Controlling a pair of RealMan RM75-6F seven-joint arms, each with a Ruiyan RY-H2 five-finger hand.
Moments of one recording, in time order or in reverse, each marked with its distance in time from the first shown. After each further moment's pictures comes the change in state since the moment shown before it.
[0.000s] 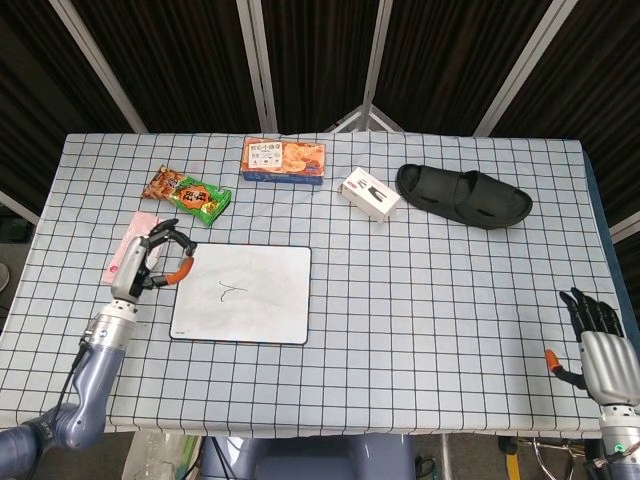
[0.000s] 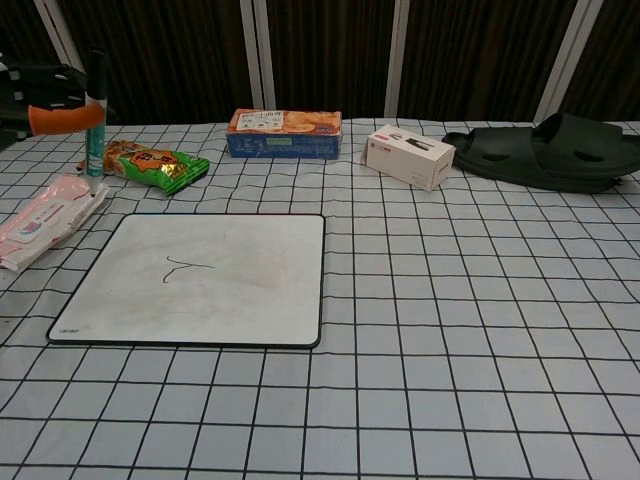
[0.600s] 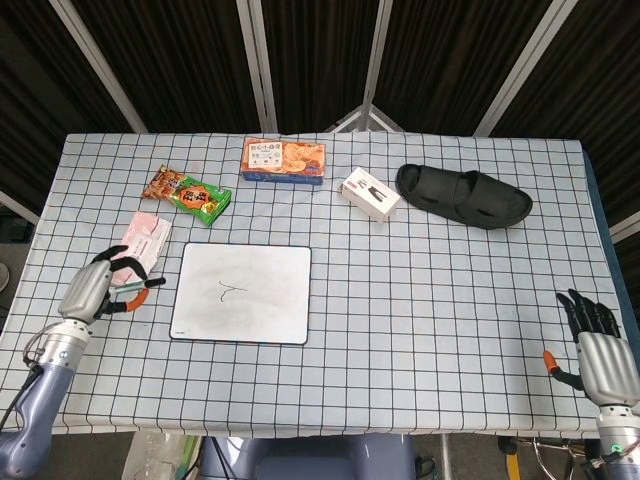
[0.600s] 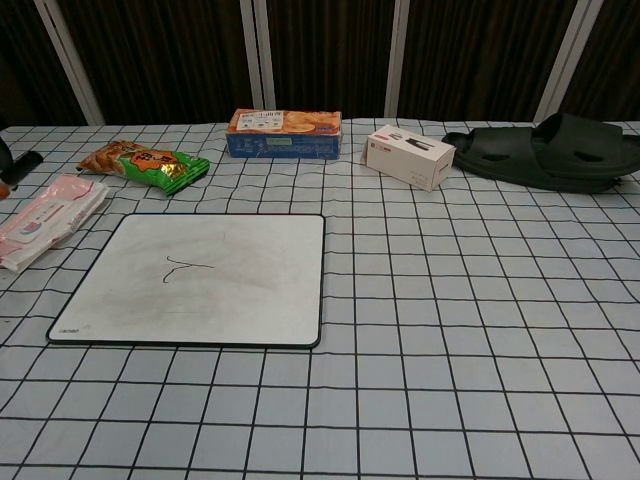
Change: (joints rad) left arm 0.051 0.183 0.163 -0.038 -0.048 -0.054 0.487; right arm 0.002 -0.002 -0.001 -0.014 0.011 -0.008 -0.019
